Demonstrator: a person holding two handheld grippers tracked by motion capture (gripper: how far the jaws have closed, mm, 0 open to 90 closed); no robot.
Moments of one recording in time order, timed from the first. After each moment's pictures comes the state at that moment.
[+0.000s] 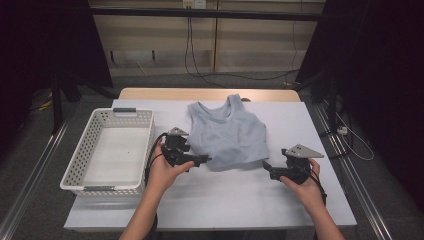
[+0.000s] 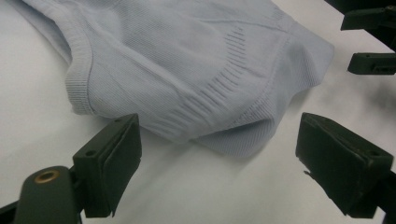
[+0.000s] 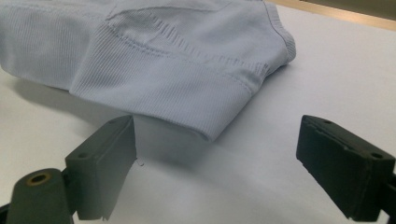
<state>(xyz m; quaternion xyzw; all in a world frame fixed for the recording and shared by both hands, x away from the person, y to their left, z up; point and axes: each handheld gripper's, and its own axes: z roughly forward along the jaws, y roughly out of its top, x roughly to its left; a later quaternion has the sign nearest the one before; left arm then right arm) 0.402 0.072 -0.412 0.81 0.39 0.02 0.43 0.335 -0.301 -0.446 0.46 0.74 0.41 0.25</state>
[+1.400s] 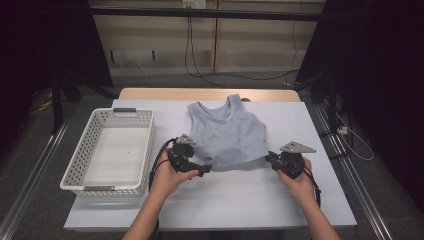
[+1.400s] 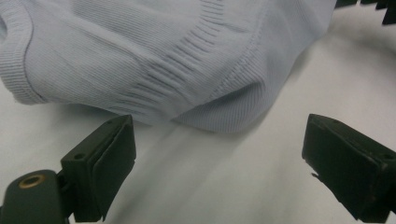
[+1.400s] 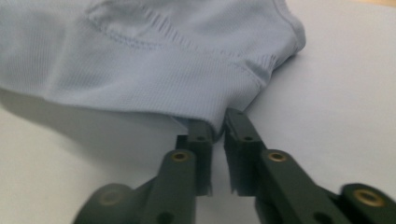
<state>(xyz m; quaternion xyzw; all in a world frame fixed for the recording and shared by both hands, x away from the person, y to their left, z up) 0.394 0.059 -0.429 0.85 0.34 0.02 0.41 0.351 -0.293 -0.453 0.48 0.75 0.40 0.24</state>
